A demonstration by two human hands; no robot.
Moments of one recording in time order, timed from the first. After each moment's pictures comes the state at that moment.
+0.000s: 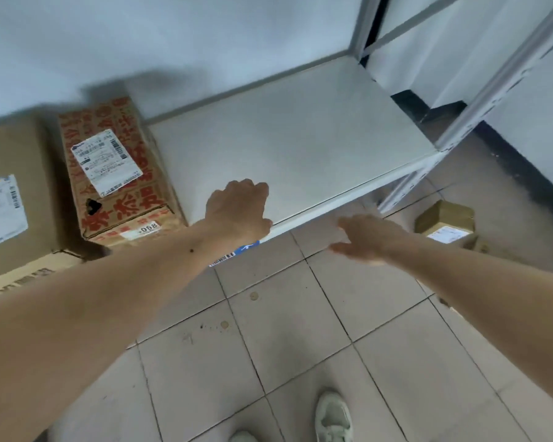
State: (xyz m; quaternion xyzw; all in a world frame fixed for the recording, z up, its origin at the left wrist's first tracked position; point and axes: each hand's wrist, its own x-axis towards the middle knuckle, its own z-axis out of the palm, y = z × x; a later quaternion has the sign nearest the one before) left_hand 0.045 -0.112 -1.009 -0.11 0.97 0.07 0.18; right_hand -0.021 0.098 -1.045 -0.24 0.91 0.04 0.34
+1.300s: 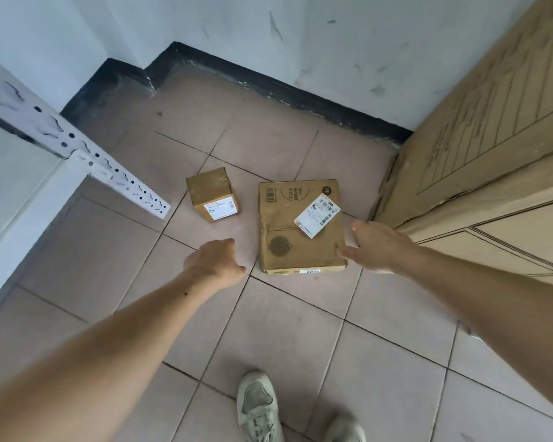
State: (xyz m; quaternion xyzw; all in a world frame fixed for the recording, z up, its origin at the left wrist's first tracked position) left_hand -0.111 0.400 -1.193 0.08 0.92 -0.01 0.39; right_hand -0.048 0.660 -1.164 0.16 0.91 -0.11 0.37
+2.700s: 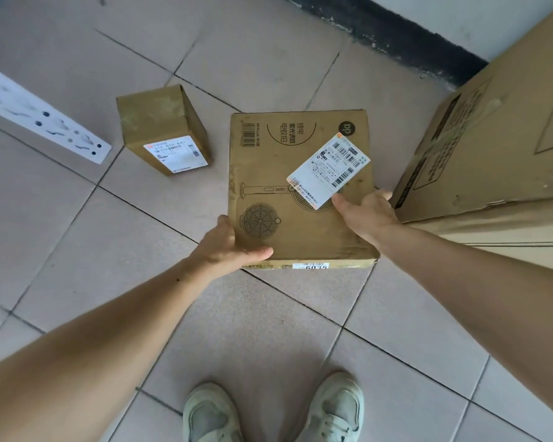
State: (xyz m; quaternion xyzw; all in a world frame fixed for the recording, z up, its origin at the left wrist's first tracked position) left_hand -0.107 0.447 -1.407 -0.06 0.84 0.33 0.43; right_hand -0.095 0.693 -1.379 0.43 0.79 -0.34 0.26
